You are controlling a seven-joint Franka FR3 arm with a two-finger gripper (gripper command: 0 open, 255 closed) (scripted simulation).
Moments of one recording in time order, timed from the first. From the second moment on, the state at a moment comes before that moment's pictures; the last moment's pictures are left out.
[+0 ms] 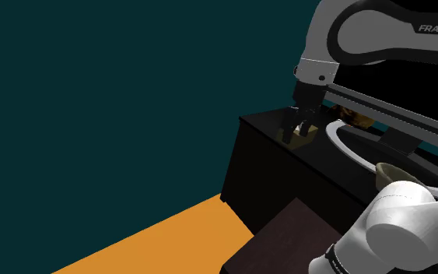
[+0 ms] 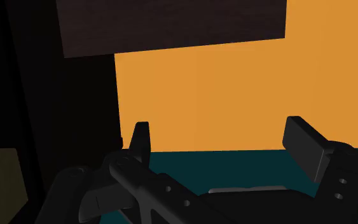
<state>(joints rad) 0.00 -0.76 0.05 -2.44 0.05 1.56 0.08</state>
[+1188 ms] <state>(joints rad) -0.20 -0.30 -0.08 -2.17 -0.18 1.68 0.10</state>
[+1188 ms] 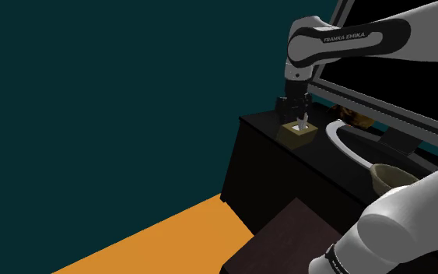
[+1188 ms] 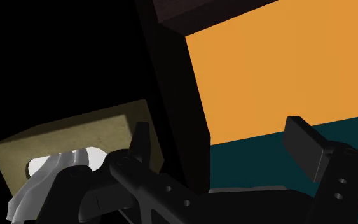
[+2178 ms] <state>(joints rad) -0.33 0.14 -0.21 -1.72 -0.31 1.66 0.12</state>
